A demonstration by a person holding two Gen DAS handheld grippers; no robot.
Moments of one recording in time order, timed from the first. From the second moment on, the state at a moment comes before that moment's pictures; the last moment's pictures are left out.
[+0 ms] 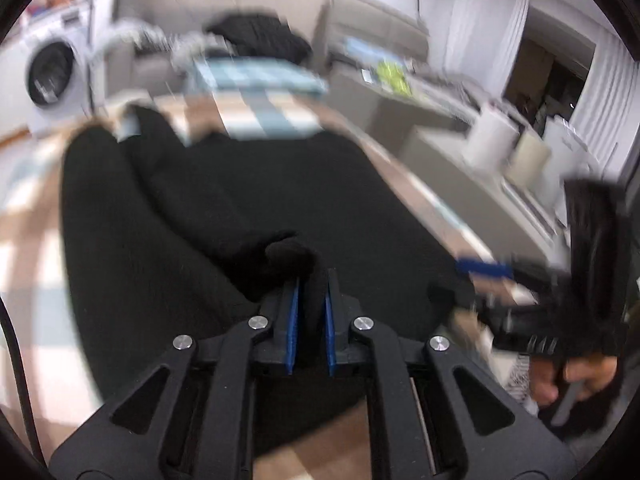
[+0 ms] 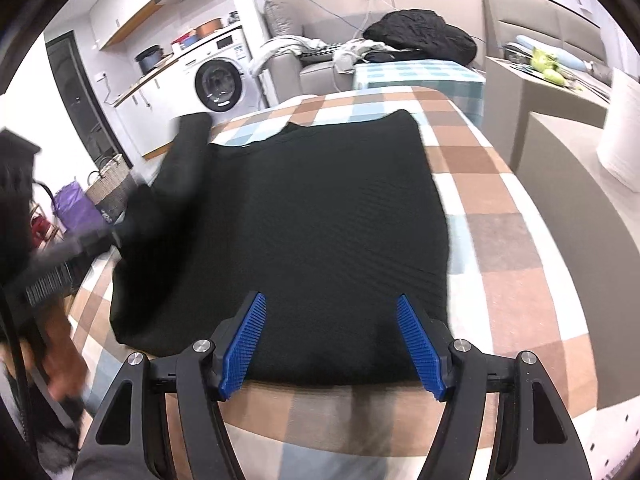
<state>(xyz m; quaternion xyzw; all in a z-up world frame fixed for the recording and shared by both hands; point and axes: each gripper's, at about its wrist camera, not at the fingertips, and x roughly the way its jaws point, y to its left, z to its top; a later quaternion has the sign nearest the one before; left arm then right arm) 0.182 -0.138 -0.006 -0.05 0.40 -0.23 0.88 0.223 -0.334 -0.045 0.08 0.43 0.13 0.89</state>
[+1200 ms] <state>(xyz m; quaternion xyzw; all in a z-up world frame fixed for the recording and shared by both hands) 0.155 0.000 -0.020 -0.13 0.40 -0.13 0.90 0.240 -0.313 -0.070 0.26 0.52 0.24 0.78</state>
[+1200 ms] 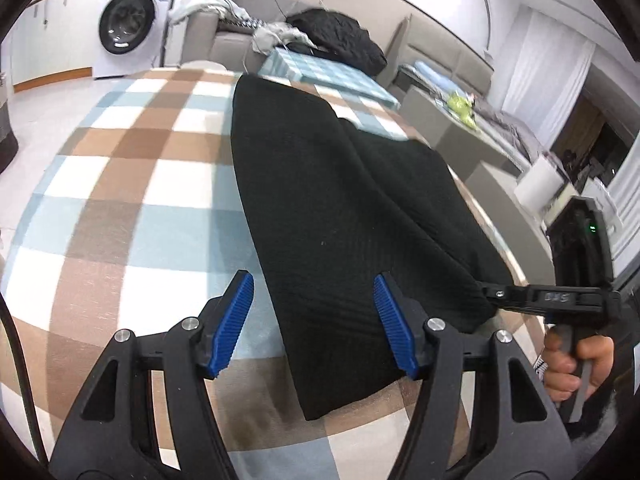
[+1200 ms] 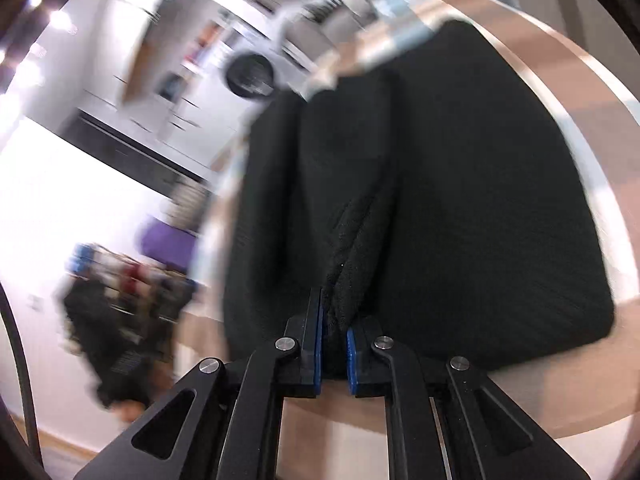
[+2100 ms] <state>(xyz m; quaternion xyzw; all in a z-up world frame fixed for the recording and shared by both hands) 0.149 0.021 -0.028 -0.15 0.41 -0.11 0.89 0.323 -0.211 -0.018 0.15 0.43 0.29 0.84</state>
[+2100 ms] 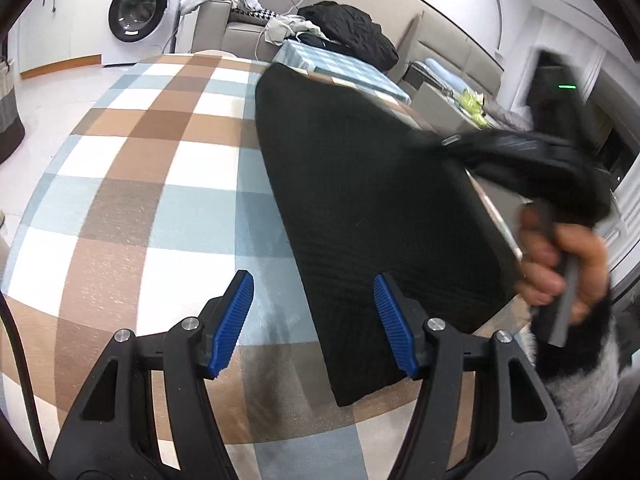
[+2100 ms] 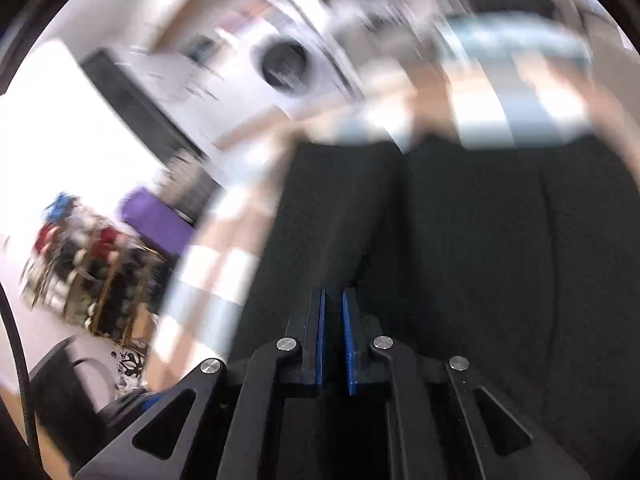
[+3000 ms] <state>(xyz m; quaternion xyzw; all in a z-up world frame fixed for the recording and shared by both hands) 0.150 -0.001 -0.035 -0.11 0.43 -0.13 0.89 0.211 -0.262 -0.020 0.15 0.44 0.35 0.82</state>
